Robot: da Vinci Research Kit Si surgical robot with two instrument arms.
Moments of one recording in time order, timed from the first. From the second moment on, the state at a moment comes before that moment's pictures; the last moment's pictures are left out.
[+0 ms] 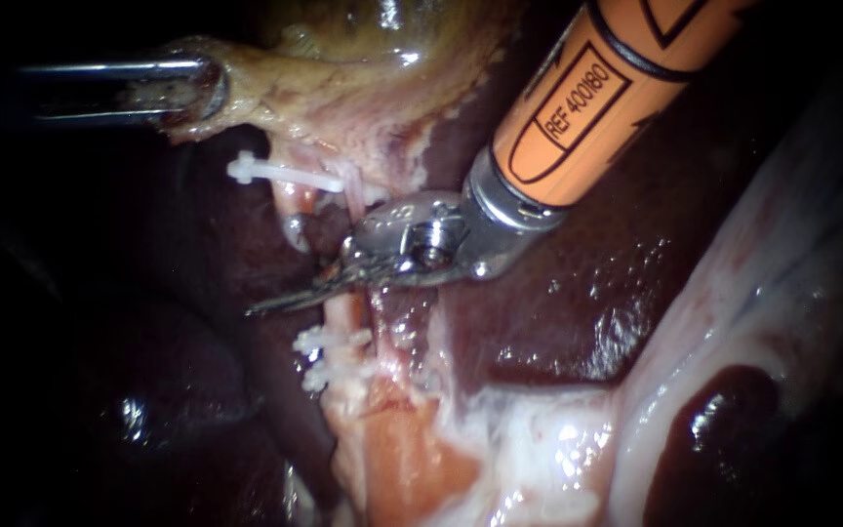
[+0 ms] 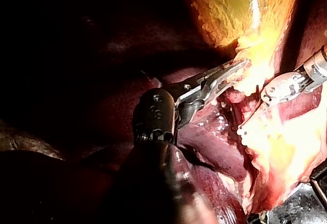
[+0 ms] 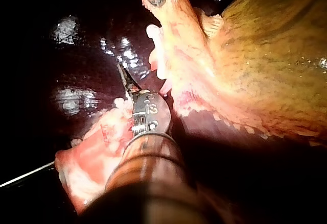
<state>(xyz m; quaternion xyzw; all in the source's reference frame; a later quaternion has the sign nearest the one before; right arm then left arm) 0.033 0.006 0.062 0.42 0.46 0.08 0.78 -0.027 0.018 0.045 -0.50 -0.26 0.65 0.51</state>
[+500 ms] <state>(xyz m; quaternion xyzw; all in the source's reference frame) 0.034 0.006 0.061 0.38 0.51 0.12 0.76 -0.027 0.018 0.045 -0.51 -0.26 0.65 0.51</state>
